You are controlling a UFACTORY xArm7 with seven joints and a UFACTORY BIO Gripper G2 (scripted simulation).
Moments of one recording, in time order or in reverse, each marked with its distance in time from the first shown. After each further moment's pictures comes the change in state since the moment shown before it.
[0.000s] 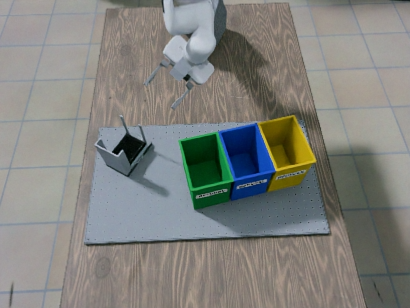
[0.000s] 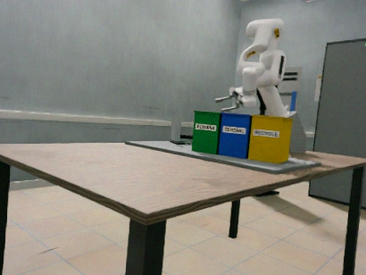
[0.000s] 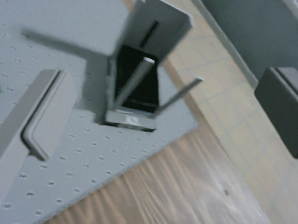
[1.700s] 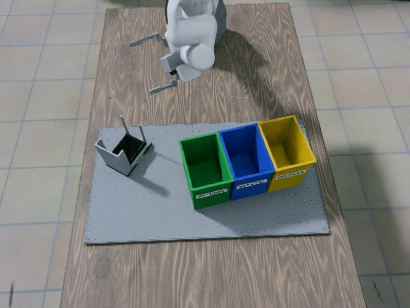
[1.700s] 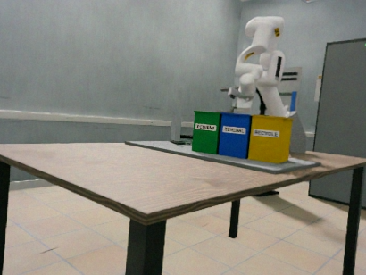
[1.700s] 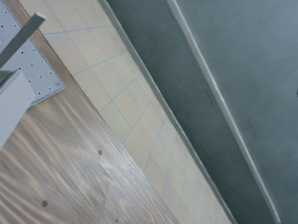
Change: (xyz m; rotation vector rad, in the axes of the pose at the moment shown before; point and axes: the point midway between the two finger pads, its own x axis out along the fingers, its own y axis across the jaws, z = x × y) arm -0.031 -0.095 -0.026 -0.378 0.162 -0.464
